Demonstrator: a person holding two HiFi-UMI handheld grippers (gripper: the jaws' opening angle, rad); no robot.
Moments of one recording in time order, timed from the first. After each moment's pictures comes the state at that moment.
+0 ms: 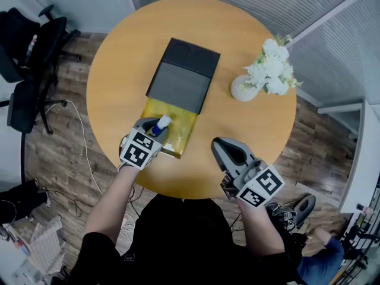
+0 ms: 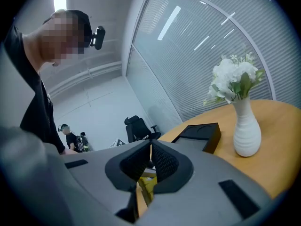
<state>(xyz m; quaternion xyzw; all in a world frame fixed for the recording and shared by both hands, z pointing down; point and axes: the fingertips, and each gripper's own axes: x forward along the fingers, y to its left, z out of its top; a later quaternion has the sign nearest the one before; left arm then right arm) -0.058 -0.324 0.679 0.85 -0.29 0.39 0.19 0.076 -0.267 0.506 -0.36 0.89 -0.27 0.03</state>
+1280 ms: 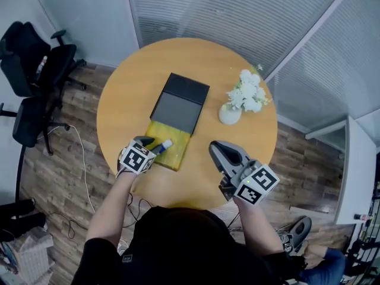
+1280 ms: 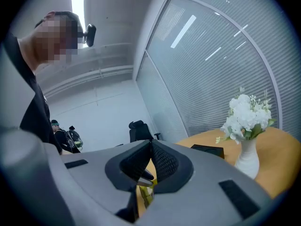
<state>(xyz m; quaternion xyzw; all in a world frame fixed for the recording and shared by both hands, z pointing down) -0.081 -0.310 0.644 0.85 -0.29 0.40 0.19 0.081 -0.261 0.425 -0.35 0.91 -0.20 0.04</state>
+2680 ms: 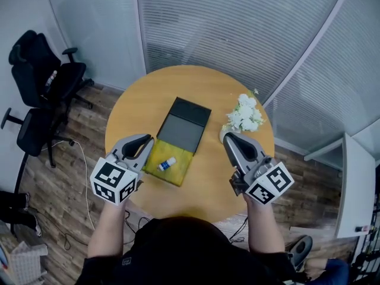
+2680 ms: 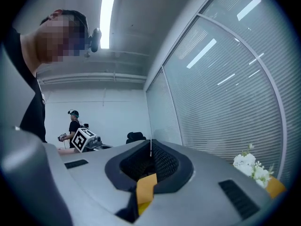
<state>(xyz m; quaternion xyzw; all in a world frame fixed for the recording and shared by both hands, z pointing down) -0.097 -0.304 0.367 0.91 -0.40 0.12 0.05 0.091 -0.281 0.311 -0.36 0.93 -0.06 0.07</state>
